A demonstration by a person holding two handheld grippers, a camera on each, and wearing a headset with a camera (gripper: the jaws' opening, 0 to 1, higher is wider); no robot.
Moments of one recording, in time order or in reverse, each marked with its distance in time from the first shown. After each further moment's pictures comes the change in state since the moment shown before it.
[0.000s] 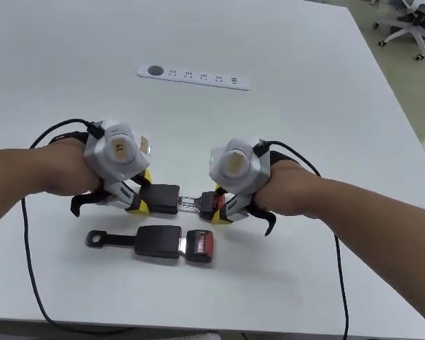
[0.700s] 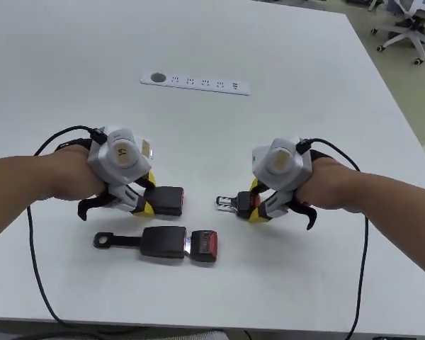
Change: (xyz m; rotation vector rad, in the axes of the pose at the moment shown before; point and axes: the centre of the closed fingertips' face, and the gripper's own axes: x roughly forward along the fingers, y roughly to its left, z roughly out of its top) left arm -0.002 0.001 -0.001 -0.004 -0.022 0.026; right arm -0.027 -0.007 -0.055 -0.008 0.011 0.001
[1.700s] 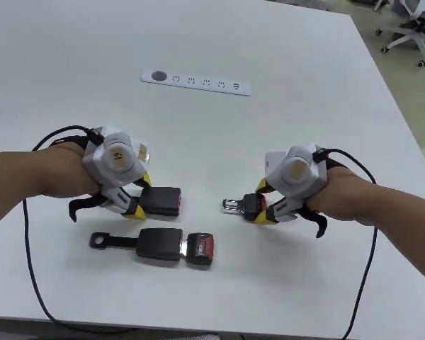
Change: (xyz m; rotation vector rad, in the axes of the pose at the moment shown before) left arm -0.006 -0.007 0.004 0.029 0.031 -0.010; right arm -0.010 -0.011 -0.017 -0.024 -0.026 -0.027
